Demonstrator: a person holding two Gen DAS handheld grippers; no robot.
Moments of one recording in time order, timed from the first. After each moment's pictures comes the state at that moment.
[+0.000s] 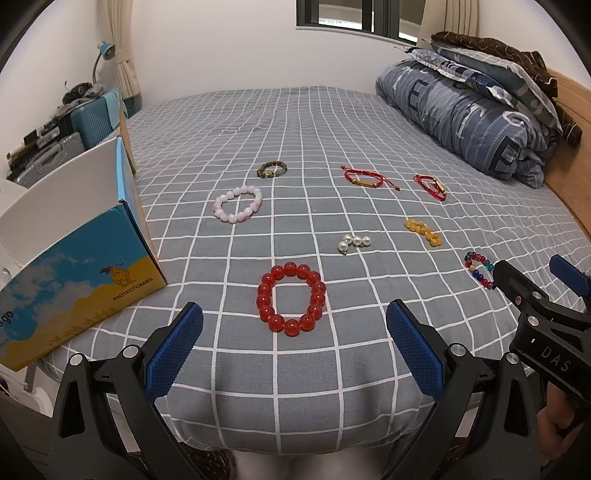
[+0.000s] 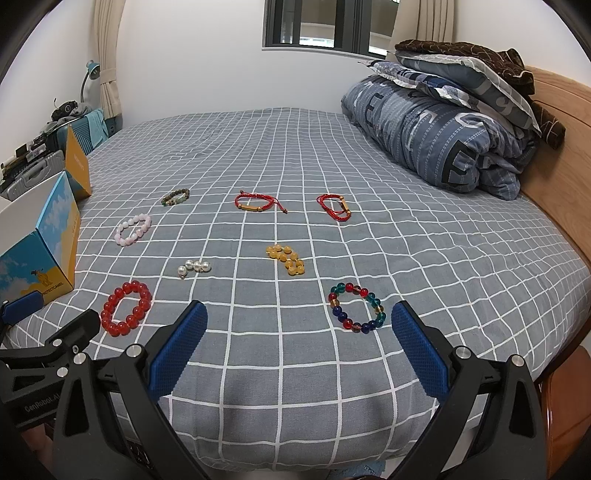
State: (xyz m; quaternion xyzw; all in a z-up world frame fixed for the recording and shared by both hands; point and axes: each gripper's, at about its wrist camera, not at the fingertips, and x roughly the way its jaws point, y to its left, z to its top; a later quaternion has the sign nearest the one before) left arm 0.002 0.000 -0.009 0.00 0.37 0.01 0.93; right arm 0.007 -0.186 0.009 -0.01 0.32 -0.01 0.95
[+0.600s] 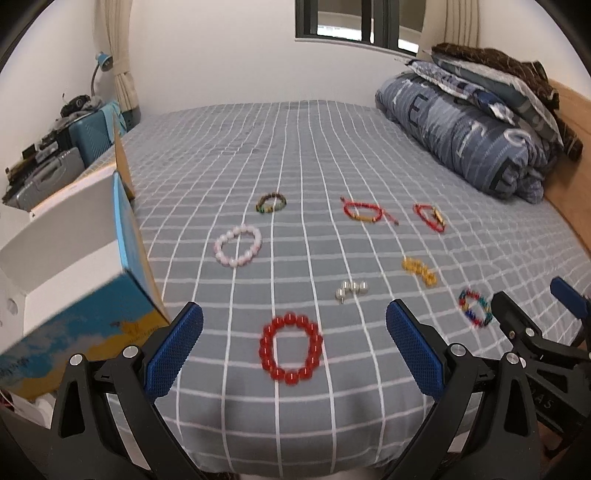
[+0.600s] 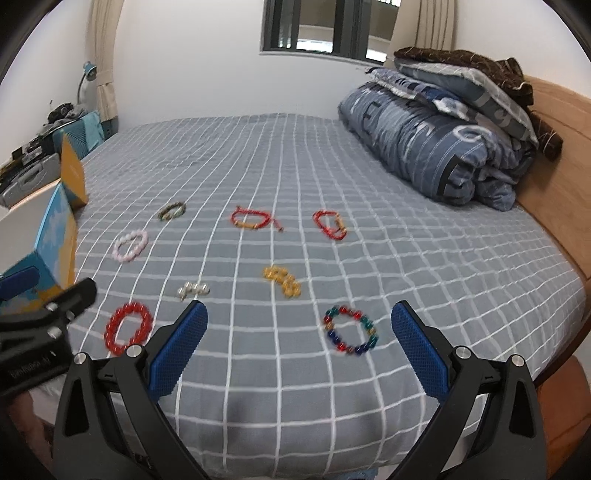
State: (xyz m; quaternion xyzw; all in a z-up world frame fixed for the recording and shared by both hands) left arm 0.035 0.001 0.040 0.00 0.36 0.00 0.93; right arm 0.024 -0.184 0.042 -0.02 0.31 -0.03 0.95
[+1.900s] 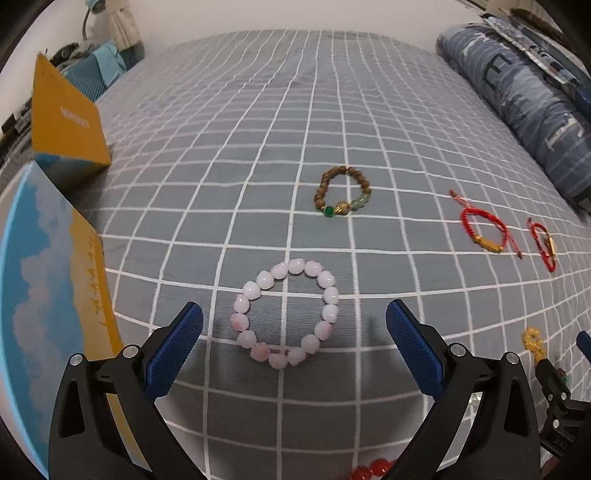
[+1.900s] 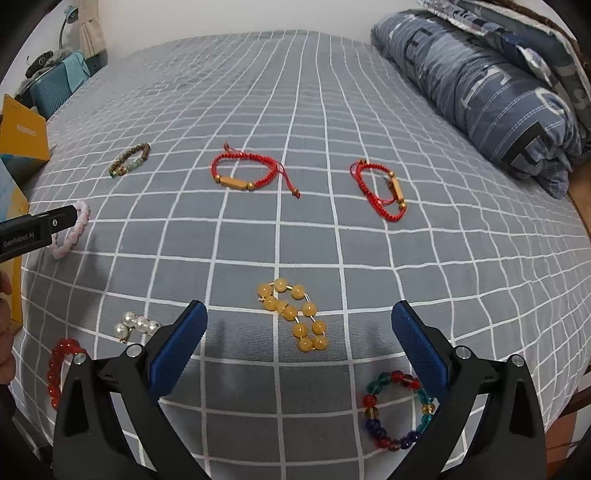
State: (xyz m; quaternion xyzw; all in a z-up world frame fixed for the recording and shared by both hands) left arm 0.230 0.068 -0.041 -0.02 0.49 0.06 0.87; right arm 0.187 -0.167 -0.044 -0.04 0.48 0.01 0.88
